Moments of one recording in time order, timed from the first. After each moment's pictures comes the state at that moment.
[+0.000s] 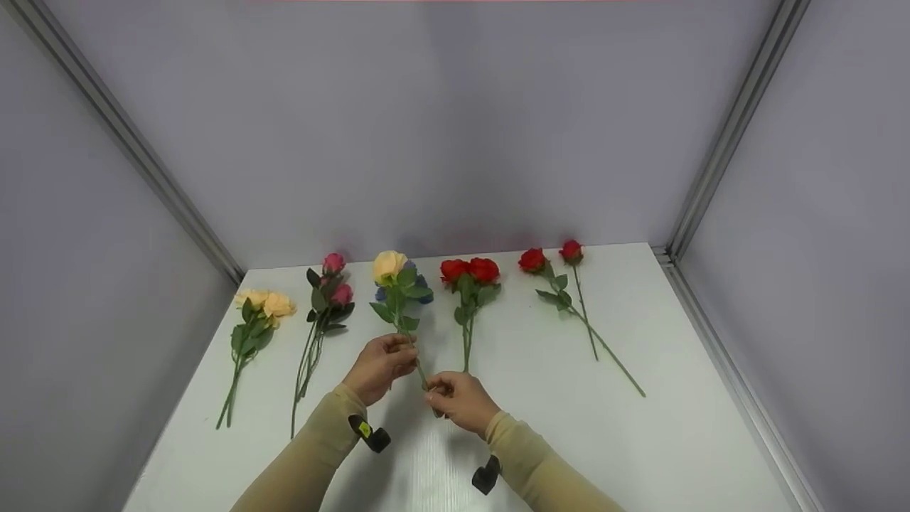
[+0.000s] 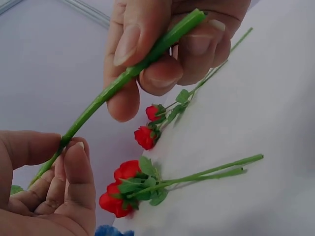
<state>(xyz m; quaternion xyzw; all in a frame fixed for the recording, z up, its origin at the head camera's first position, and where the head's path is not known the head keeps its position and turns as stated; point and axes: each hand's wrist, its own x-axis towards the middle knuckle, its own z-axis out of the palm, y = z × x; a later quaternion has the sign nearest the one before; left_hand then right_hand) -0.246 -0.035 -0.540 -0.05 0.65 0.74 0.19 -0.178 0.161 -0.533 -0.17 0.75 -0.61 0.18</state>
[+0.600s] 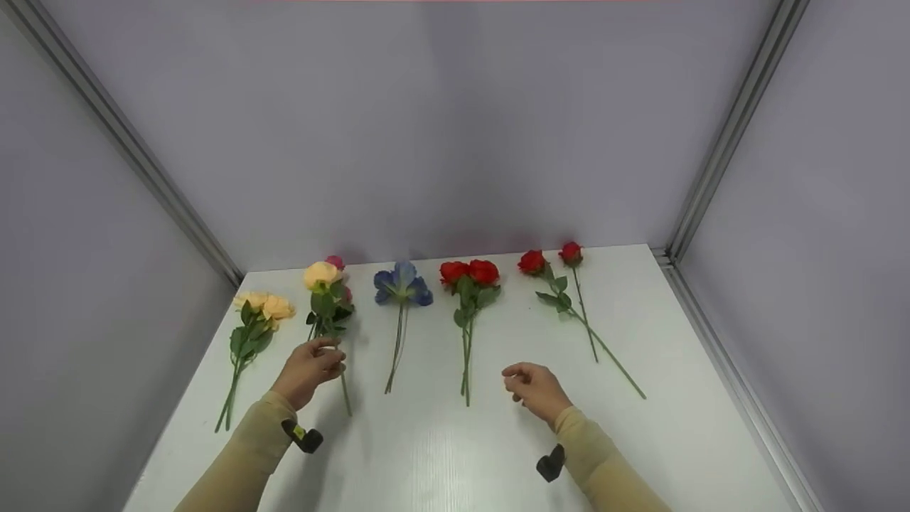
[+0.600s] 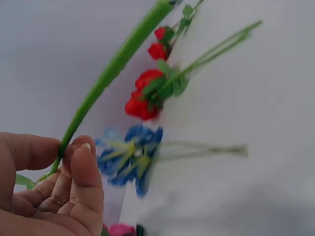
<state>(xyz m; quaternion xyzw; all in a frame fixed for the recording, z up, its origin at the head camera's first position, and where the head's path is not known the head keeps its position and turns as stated) -0.251 -0.150 -0.541 -0.10 0.73 0.67 0.12 -0.198 0.274 -0.583 -0.01 0.80 -0.58 0.15</state>
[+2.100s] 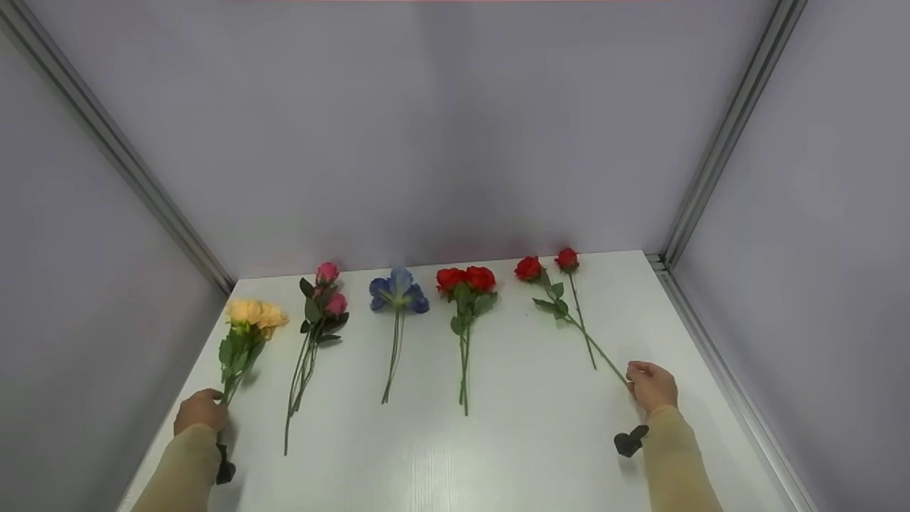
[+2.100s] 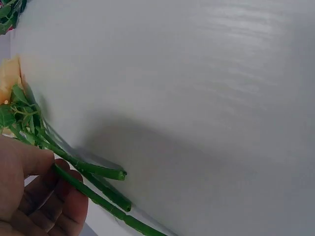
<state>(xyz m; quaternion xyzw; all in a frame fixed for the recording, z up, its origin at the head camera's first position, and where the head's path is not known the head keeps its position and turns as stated) -0.243 -0.348 -0.621 -0.19 0.95 0.24 0.03 -0.209 0.448 -0.615 0.26 0.78 -0.57 0.05</state>
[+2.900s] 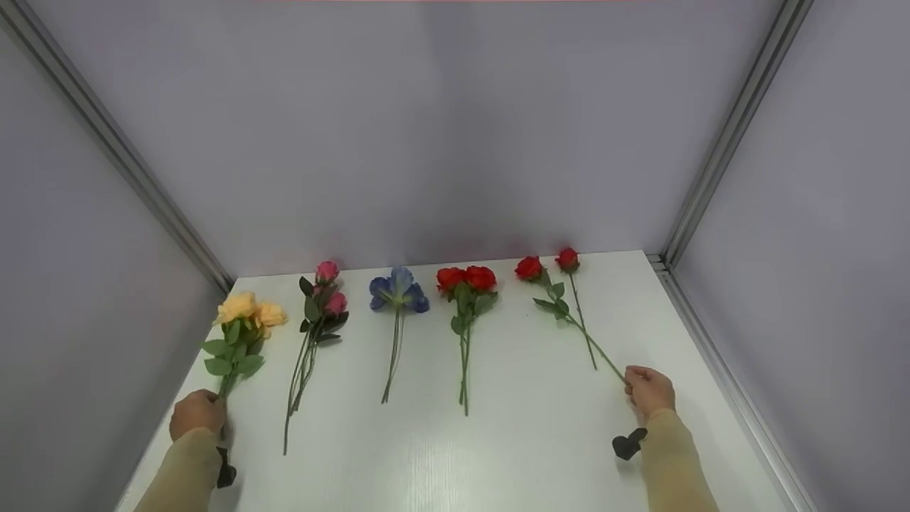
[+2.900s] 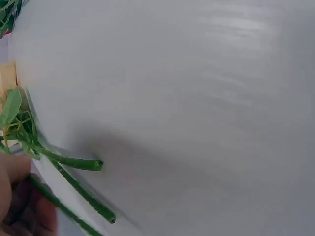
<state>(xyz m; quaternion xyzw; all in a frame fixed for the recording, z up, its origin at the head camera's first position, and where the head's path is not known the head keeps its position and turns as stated) -0.240 -0.349 -0.634 -0.21 0.95 0.23 -0.05 -0.208 0.446 -0.622 0.26 0.77 -0.57 0.07</state>
